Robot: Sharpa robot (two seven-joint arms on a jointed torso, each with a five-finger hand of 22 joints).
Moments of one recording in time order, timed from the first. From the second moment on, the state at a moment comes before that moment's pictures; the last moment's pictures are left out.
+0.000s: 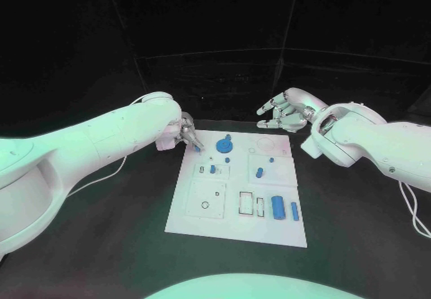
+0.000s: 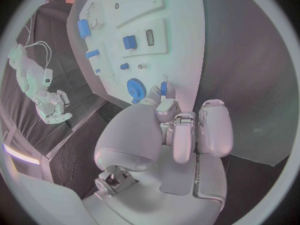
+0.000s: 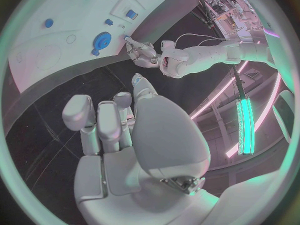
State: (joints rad) left arm 1.28 -0.44 -0.01 0.87 -1.04 0.28 -0.50; left_hand 1.41 0.14 0.04 0.11 0.05 0.89 0.05 0.56 0.48 1.32 -0.02 1.13 1.04 1.47 -0.08 1.57 1.31 0.07 1.45 0.03 1.35 1.25; right arm 1.31 -0.78 -0.03 1.46 -0.99 -0.31 -0.03; right_hand 1.49 -0.06 -0.04 0.21 0.32 0.86 0.16 0.16 0.07 1.20 0.07 0.98 0.96 1.46 -0.01 1.22 1.07 0.10 1.27 0.10 1.27 1.08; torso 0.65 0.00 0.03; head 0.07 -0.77
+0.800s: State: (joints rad) left arm 1.25 -0.67 -0.02 1.24 -1.00 0.11 -0.48; left_hand 1.31 0.06 0.22 0.09 0.04 0.88 0.05 0.62 0.48 1.33 -0.03 1.12 1.03 1.47 -0.08 1.57 1.31 0.07 1.46 0.02 1.34 1.26; right arm 1.31 -0.79 -0.03 1.45 -0.99 -0.30 -0.04; right_hand 1.49 -0.06 -0.04 0.21 0.32 0.86 0.16 0.16 0.07 1.20 0.07 0.98 0.96 1.46 -0.01 1.22 1.07 0.10 1.27 0.10 1.27 1.08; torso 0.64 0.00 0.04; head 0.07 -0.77
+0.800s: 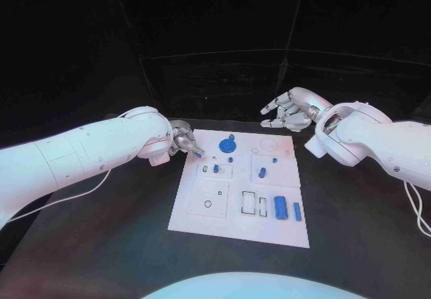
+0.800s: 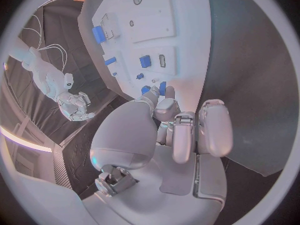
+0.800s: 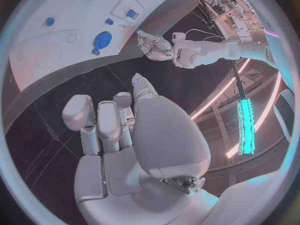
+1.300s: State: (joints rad) left arm 1.23 -0.64 -0.04 1.27 -1.06 0.11 -0.48; left_hand 1.29 0.06 0.24 0.08 0.04 0.88 0.05 0.62 0.48 1.33 -0.03 1.12 1.03 1.47 -0.08 1.57 1.31 0.07 1.46 0.02 1.34 1.26; right arm 1.31 -0.78 -0.03 1.45 -0.99 -0.30 -0.04; right_hand 1.49 -0.06 -0.04 0.21 0.32 0.86 0.16 0.16 0.07 1.20 0.07 0.98 0.96 1.46 -0.01 1.22 1.08 0.10 1.27 0.10 1.27 1.08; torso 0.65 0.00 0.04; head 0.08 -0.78
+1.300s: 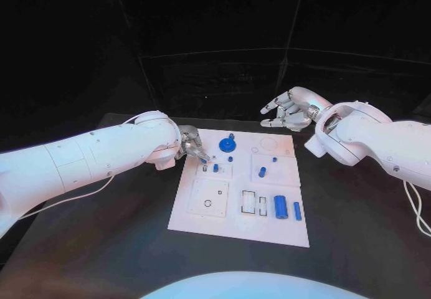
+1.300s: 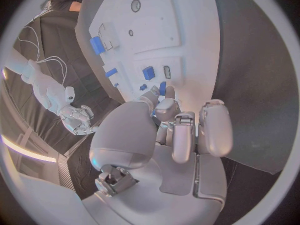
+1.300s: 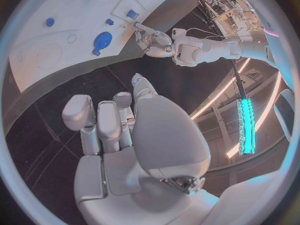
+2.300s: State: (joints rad) left arm 1.23 -0.63 -0.06 1.29 -1.13 0.17 -0.52; left_hand 1.28 0.05 0.27 0.06 0.04 0.88 0.05 0.62 0.48 1.33 -0.03 1.12 1.03 1.47 -0.08 1.57 1.31 0.07 1.46 0.02 1.34 1.26; right arm 1.31 -0.78 -0.03 1.45 -0.99 -0.29 -0.04; right_hand 1.49 -0.06 -0.04 0.21 0.32 0.86 0.16 0.16 0.07 1.20 0.07 0.98 0.96 1.46 -0.01 1.22 1.08 0.10 1.27 0.10 1.27 1.08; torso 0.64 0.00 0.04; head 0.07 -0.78
